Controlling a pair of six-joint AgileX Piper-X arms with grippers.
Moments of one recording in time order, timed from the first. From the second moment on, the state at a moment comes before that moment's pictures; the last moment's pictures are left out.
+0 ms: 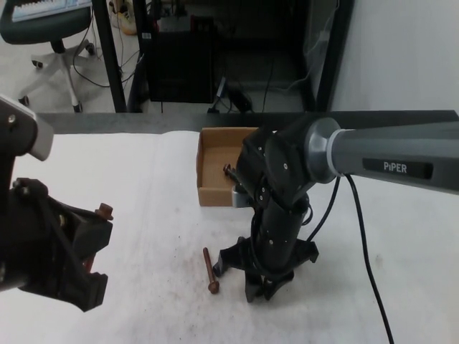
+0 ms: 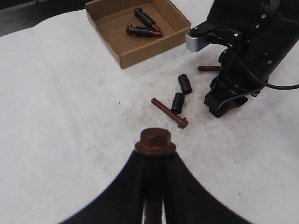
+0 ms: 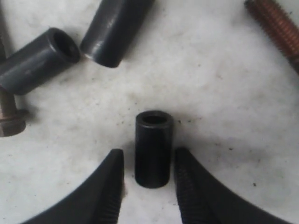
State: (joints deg) left arm -20.2 38.7 -39.5 45.9 11.6 6.3; right arm 36.7 113.3 -75.8 53.8 -9.2 23.4
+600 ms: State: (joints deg) left arm -20.2 38.7 -39.5 45.9 11.6 6.3; right arm 37.1 113.3 -75.9 54.2 -7.1 13.9
